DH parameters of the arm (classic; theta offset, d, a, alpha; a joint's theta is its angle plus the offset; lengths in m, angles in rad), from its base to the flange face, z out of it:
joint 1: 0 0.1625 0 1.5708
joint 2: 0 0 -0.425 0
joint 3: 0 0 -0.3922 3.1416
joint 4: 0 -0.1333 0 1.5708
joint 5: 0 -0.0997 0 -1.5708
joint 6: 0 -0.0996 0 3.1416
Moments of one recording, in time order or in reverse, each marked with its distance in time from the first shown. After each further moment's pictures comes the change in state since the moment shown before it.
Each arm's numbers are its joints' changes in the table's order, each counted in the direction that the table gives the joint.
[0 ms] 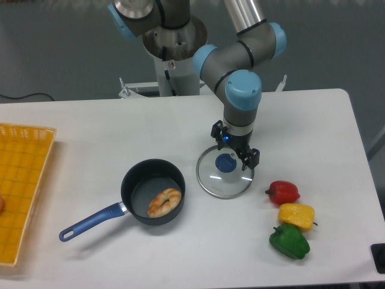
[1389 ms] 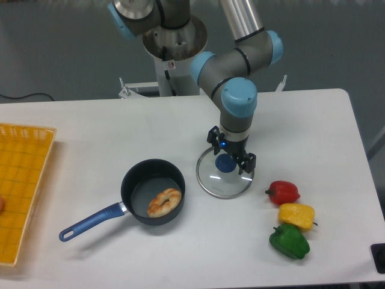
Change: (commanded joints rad) arm -0.026 -0.043 -0.005 -0.044 -0.002 0.034
